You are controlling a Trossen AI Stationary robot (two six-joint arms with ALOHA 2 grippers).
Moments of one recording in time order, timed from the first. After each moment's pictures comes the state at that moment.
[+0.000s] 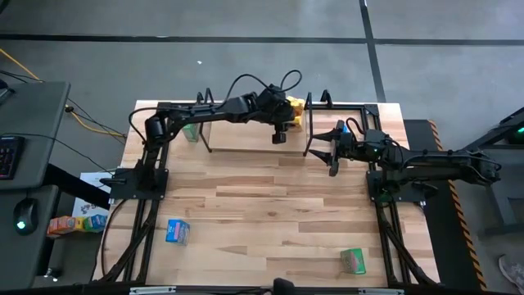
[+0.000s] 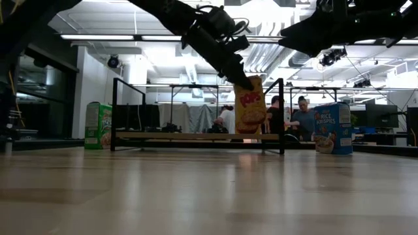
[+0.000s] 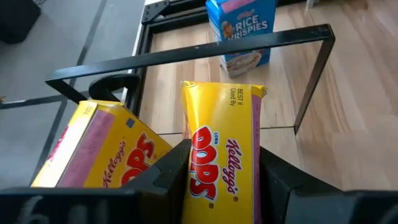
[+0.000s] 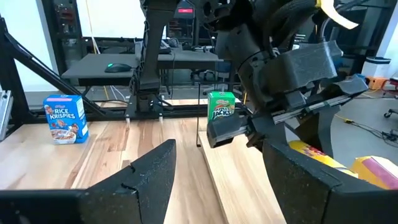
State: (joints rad) left arm 0.38 2.06 1.73 -0.33 0.09 0.46; right arm -0.23 0.75 0.36 0.38 -0.03 -0.07
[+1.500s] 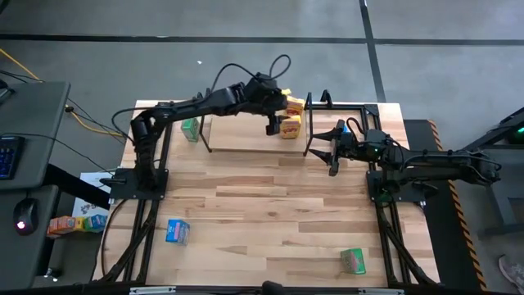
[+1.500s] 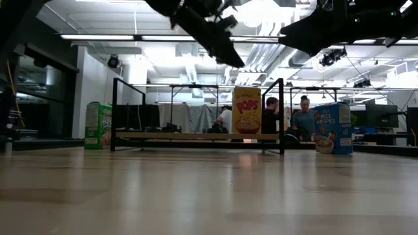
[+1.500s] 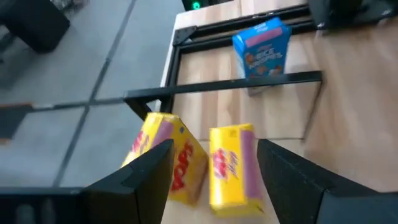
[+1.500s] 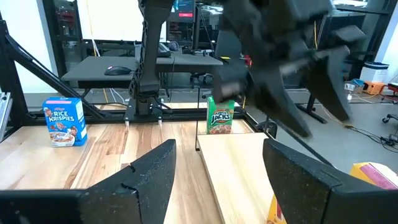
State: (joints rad) left arm 0.40 1.91 1.73 -0.40 0.07 0.44; right arm -0.23 0.75 0.36 0.39 -0.03 -0.08
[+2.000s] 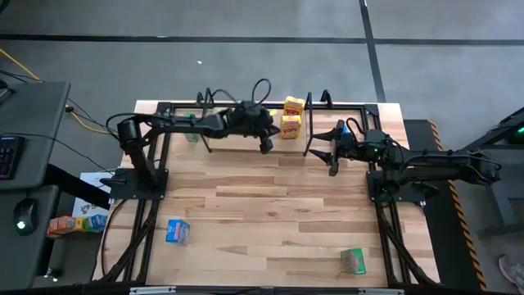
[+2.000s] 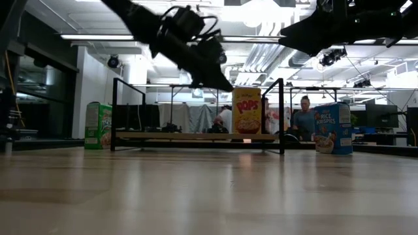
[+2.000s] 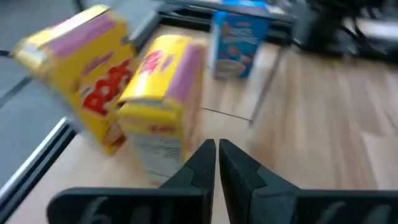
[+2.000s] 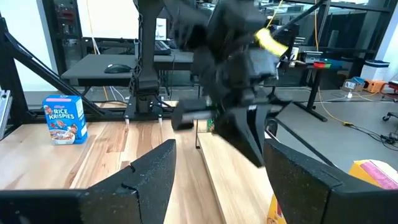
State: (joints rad) left arm 0.37 1.79 1.18 0.11 0.10 0.03; right arm -0.23 0.75 0.36 0.38 -0.03 -0.08
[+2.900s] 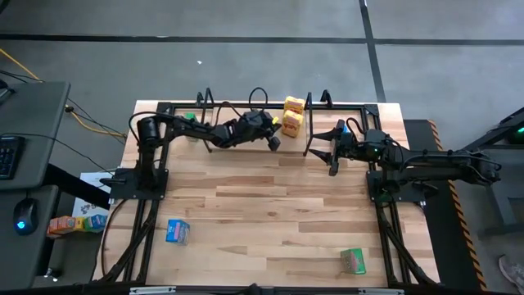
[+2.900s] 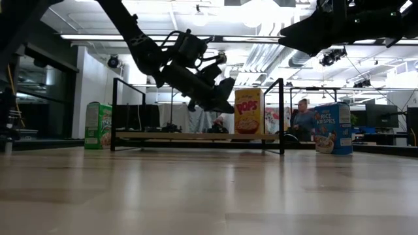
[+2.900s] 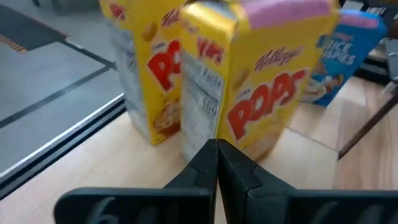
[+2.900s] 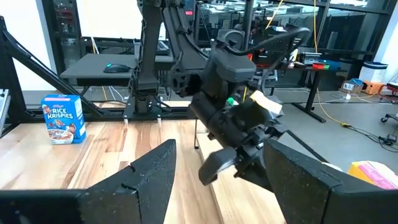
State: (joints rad) left arm 0.35 1.97 1.09 0.50 -0.16 -0.13; right arm -0.23 0.75 0.36 0.39 -0.03 -0.09
